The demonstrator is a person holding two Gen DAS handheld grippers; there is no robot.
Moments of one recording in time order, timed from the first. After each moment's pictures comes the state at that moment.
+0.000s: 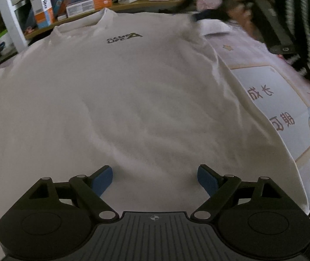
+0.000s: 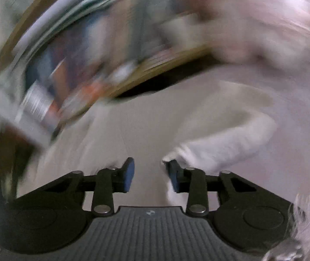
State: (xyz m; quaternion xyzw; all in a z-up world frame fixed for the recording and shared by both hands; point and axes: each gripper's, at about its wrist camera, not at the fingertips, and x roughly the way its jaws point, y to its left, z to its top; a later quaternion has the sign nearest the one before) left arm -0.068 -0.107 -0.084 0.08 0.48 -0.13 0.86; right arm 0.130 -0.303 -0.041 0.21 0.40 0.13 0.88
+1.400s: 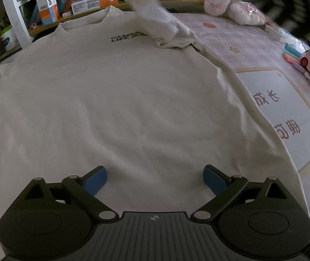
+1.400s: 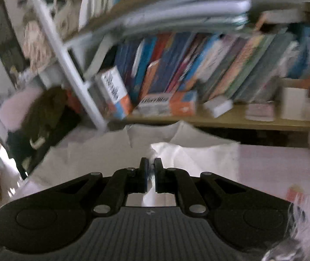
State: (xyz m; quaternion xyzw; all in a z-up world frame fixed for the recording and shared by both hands) left arm -0.068 -0.110 -0.085 0.07 0.49 -0.11 0.86; right arm 0.167 -0.234 0.018 0.09 0.34 0.27 0.90
